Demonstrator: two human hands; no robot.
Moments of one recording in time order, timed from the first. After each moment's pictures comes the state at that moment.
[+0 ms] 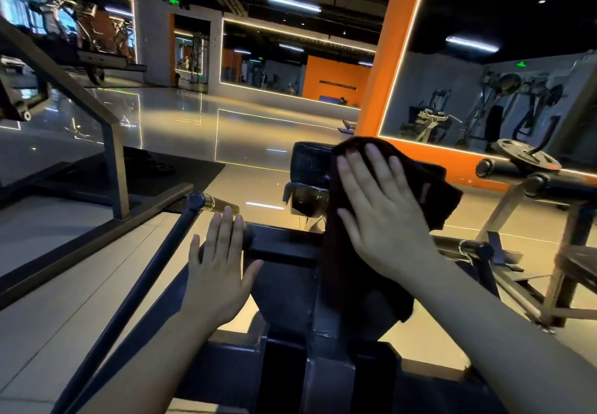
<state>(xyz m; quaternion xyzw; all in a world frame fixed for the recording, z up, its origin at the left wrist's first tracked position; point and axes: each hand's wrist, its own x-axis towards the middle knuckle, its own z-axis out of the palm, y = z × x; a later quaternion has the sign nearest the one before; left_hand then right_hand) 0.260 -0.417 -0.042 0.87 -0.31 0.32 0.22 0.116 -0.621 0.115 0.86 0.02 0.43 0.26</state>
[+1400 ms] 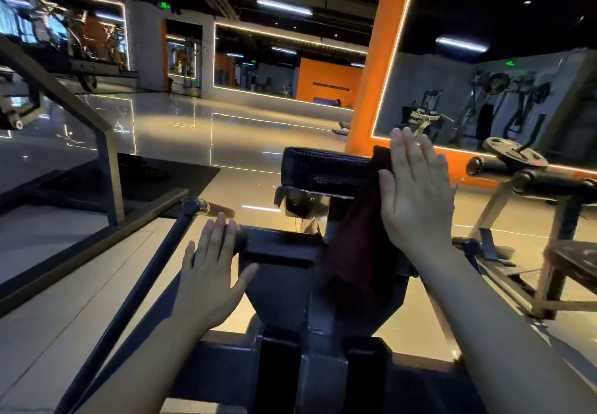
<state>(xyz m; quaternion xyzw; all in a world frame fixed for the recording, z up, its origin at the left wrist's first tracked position) 0.252 -0.409 -0.031 0.88 -0.32 0.24 0.26 0.103 -0.653 0.133 0.84 -0.13 0.51 0.11</state>
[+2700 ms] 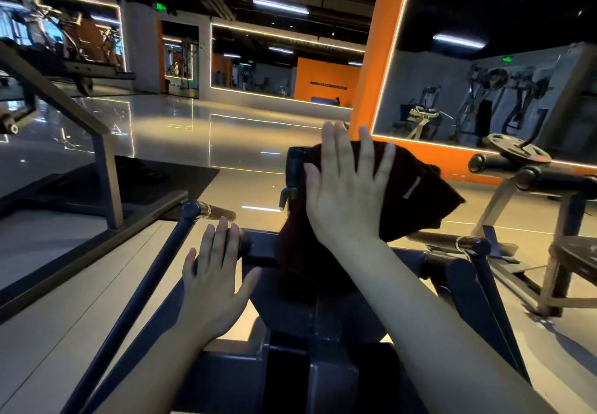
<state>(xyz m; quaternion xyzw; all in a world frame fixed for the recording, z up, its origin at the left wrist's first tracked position) 0.248 -0.409 -0.028 0.88 -0.31 0.22 0.29 0.161 -0.565 0.130 0.83 -0.16 0.51 0.14</state>
